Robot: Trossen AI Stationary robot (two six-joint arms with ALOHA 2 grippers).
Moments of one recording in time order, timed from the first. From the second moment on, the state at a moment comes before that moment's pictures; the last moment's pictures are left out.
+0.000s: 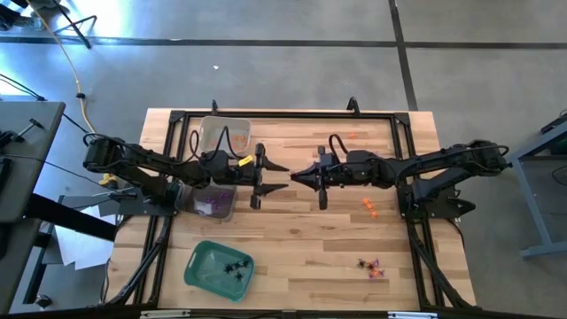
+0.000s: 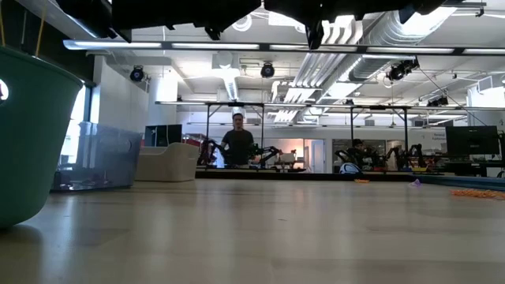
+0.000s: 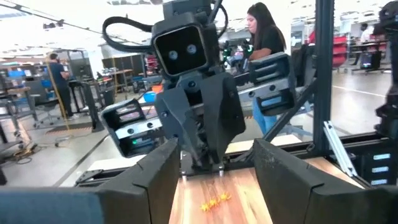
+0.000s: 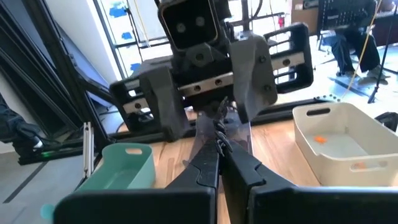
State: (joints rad) left arm -0.01 1.41 0.67 0.87 0.05 0.13; right arm 0.05 1.34 0.80 0.46 0.03 0.18
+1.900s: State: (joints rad) left arm 0.01 1.57 0.90 0.74 0.08 0.25; right arm 0.05 1.34 0.80 0.44 0.03 0.14
